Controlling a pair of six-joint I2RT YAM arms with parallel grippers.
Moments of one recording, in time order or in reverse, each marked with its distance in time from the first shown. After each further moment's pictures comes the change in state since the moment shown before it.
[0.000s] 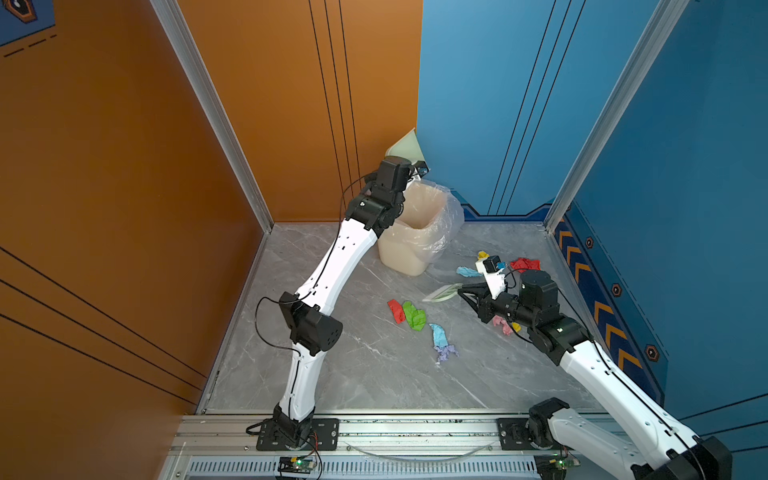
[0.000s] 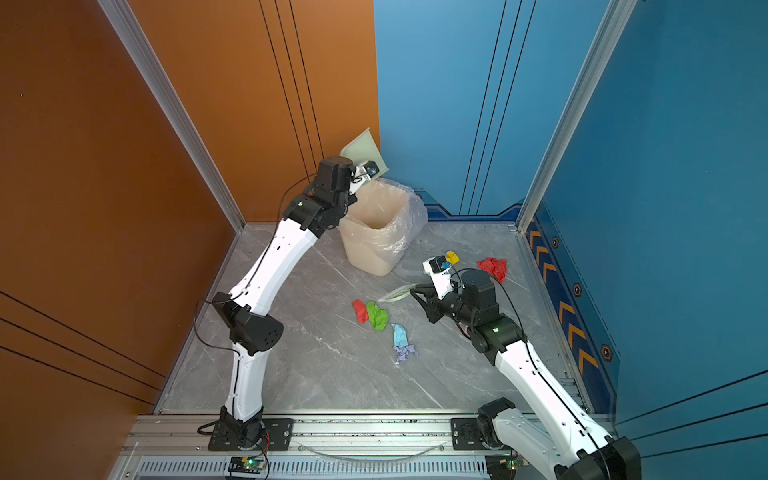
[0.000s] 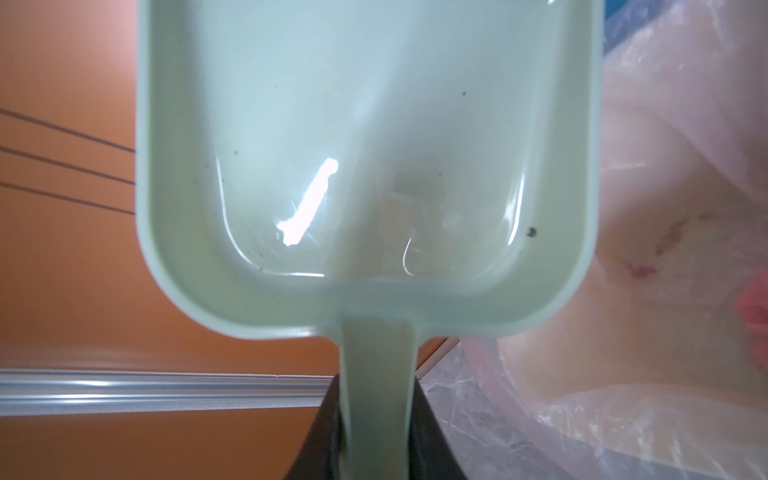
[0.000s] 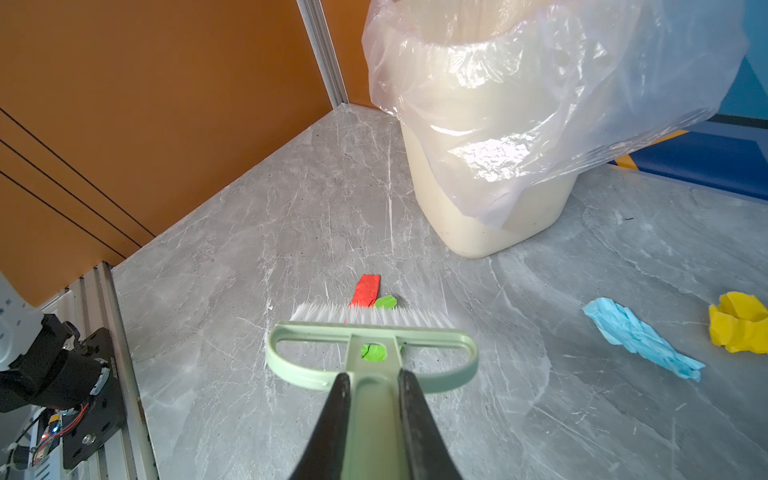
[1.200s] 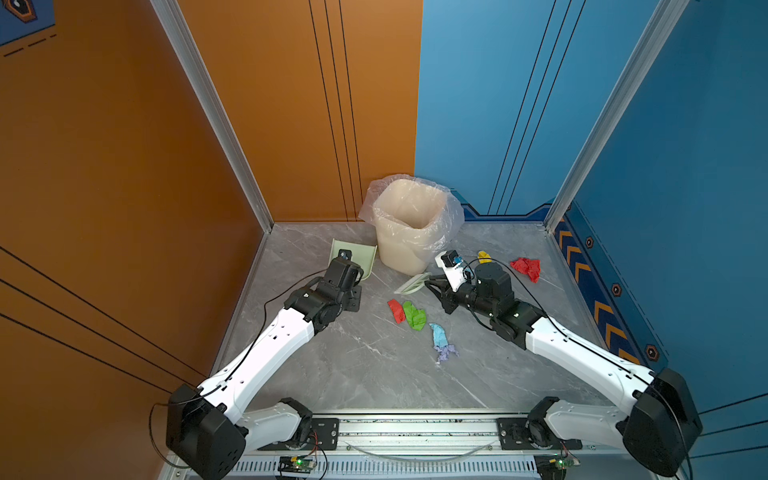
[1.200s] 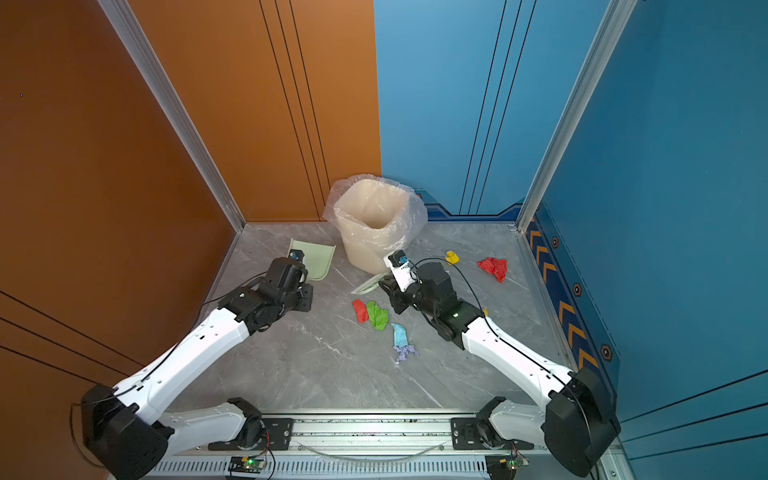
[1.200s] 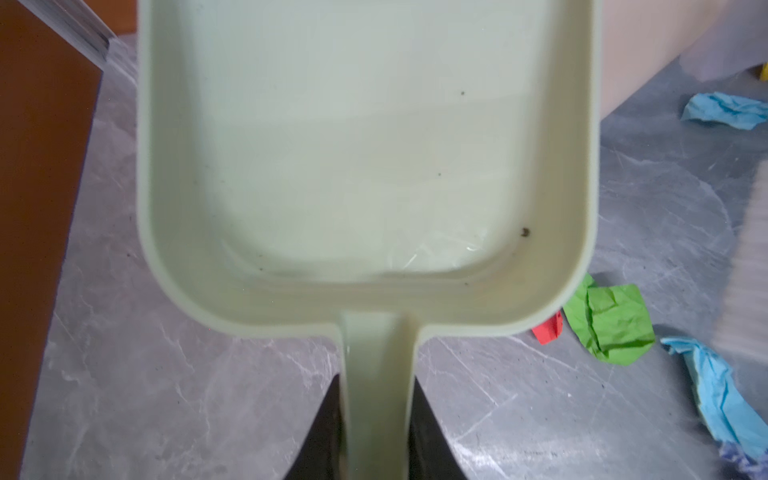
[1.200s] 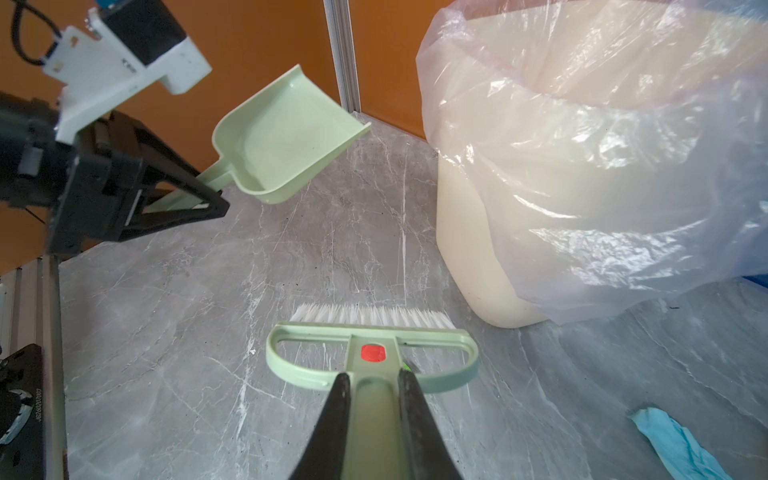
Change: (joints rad) left arm 0.037 -0.917 -1.479 0.013 0.342 -1.126; right arm 0.271 0.296 0.112 0.229 0.252 -0.037
